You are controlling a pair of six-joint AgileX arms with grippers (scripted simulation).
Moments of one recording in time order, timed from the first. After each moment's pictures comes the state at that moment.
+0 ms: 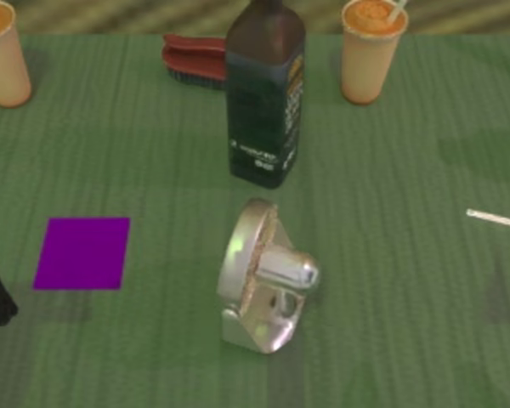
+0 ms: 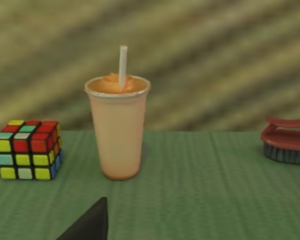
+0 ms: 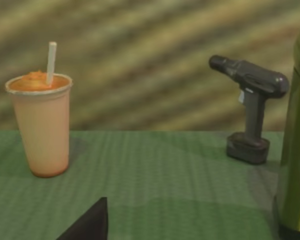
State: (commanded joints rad) left arm 0.00 0.00 0.00 0.00 0.00 0.00; right arm 0.00 0.00 0.00 0.00 0.00 0.00
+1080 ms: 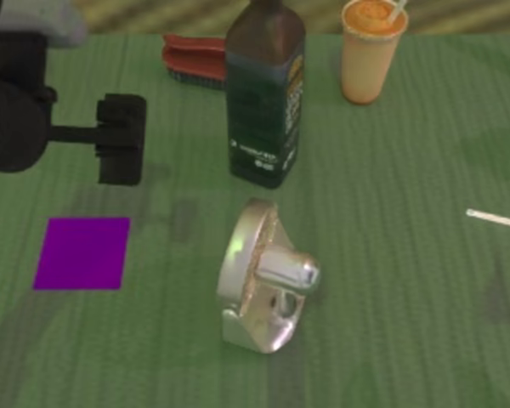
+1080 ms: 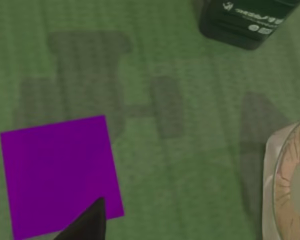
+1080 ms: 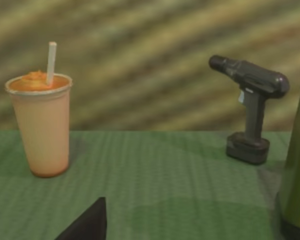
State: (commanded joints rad) left arm -0.43 1.19 1.16 -0.87 0.00 -0.24; right arm 0.00 0.00 0.00 0.00 0.00 0.00
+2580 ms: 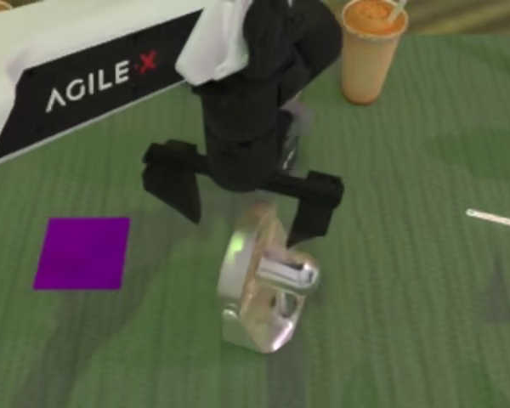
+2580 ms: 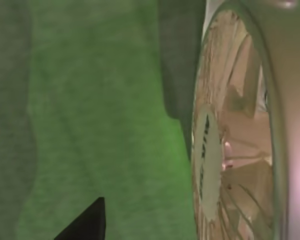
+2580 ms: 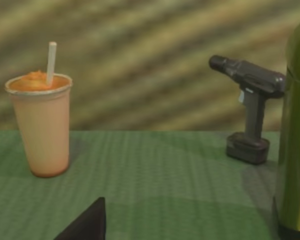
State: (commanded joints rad) left arm -0.73 2.02 1.77 -1.32 0.00 -0.40; right arm 0.00 0.00 0.00 0.00 0.00 0.00
